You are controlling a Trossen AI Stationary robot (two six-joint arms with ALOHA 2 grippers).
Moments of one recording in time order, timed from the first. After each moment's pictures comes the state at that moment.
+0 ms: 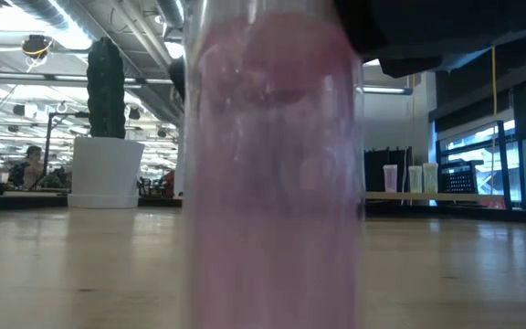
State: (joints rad) left arm -0.87 1.68 1.63 -1.15 -0.48 -1.06; right arm 0.52 2.13 1.38 0.07 -0.27 -0.14
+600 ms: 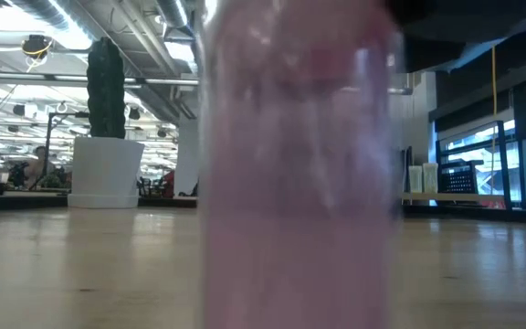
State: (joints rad) left arm -0.87 1.68 1.63 -1.15 -0.48 -1.06; right arm 0.53 2.13 1.38 0.07 -0.29 -0.11
